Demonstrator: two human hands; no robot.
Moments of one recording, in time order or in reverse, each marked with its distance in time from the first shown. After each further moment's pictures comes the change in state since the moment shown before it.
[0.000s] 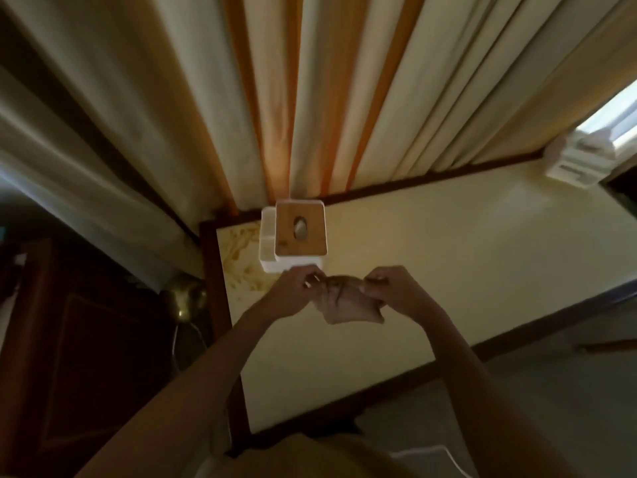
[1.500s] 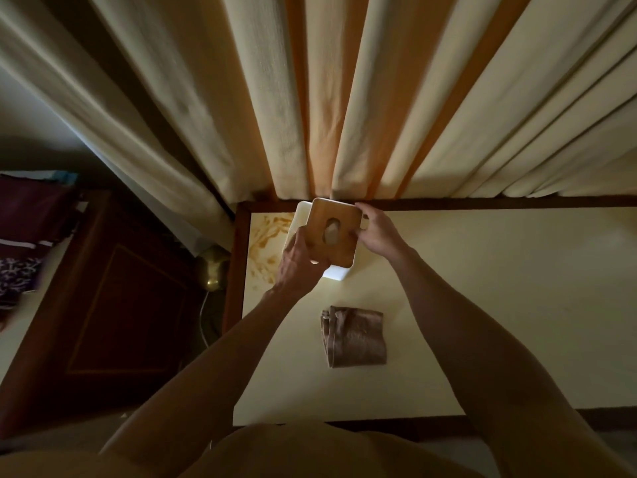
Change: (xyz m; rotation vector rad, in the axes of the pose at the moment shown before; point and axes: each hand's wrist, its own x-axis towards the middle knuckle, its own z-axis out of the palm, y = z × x) left_hand 0.031 -0.006 0.001 0.085 0.550 -0.324; right_hand 0.185 -0.036 0.032 -0.257 -0.062 -0.245
